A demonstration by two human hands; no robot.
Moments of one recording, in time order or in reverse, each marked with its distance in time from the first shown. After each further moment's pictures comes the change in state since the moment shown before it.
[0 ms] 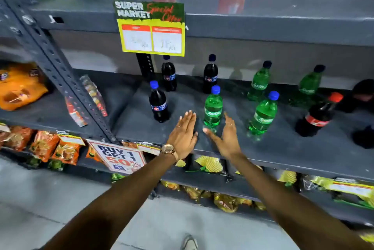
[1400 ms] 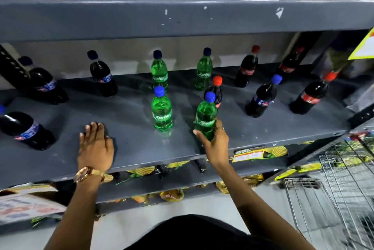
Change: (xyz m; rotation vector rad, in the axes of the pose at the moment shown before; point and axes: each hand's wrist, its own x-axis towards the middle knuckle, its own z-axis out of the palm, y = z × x) left_hand 0.042 0.053 0.028 0.003 0.022 -0.343; right_hand -0.047 0.126 -0.176 0.144 0.442 0.115
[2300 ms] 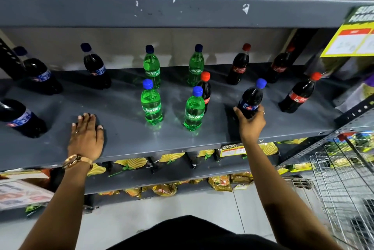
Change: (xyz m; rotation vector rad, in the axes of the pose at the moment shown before) left_hand 0.002 -0.001 0.001 0.005 -0.022 -0.019; right_hand 0.073 0.036 -0.106 -0.013 0.416 0.205
